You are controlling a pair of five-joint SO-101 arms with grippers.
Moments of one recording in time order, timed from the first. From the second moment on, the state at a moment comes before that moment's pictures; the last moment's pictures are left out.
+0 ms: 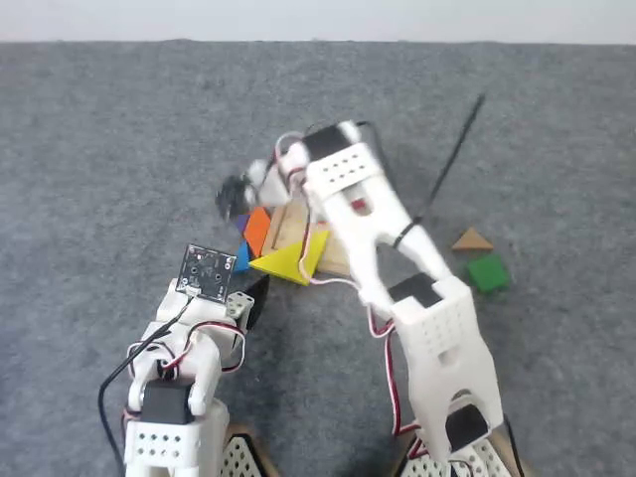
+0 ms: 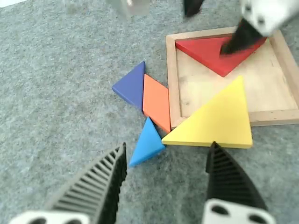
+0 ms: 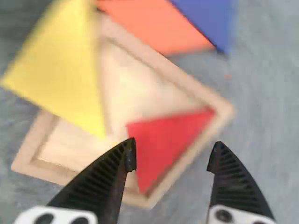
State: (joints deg) left arm -2.5 -102.9 97.0 56.8 -7.4; right arm -32.6 39.1 -37.6 79.7 81.4
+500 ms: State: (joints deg) left arm -2.5 -102.9 97.0 56.8 -7.4; right arm -24.0 26.1 -39.9 93.9 39.8
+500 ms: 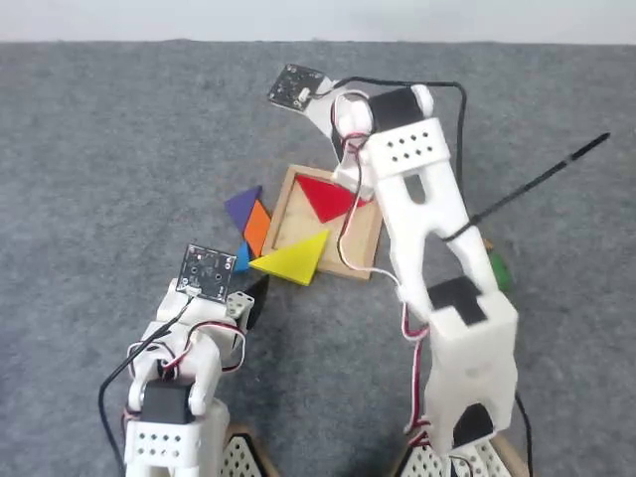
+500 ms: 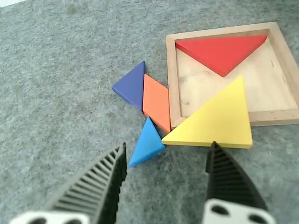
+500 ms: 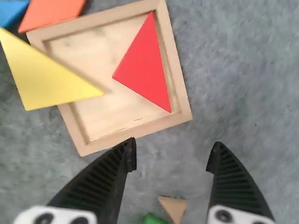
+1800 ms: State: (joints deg) left arm -2.5 -102.9 97.0 56.8 -7.4; right arm -45.6 -19.0 55.1 33.8 16.3
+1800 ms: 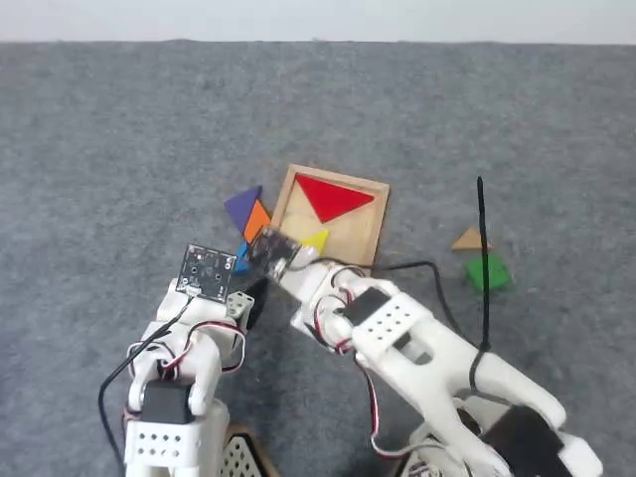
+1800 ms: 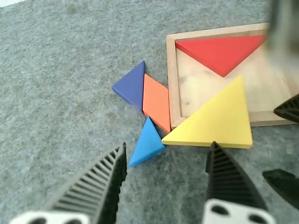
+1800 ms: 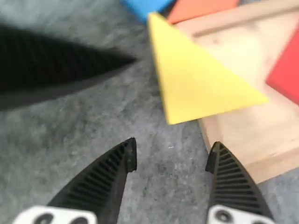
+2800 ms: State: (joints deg) left arm -2.5 -102.9 97.0 56.8 -7.4; right arm -45.3 -14.8 48.2 35.6 4.8
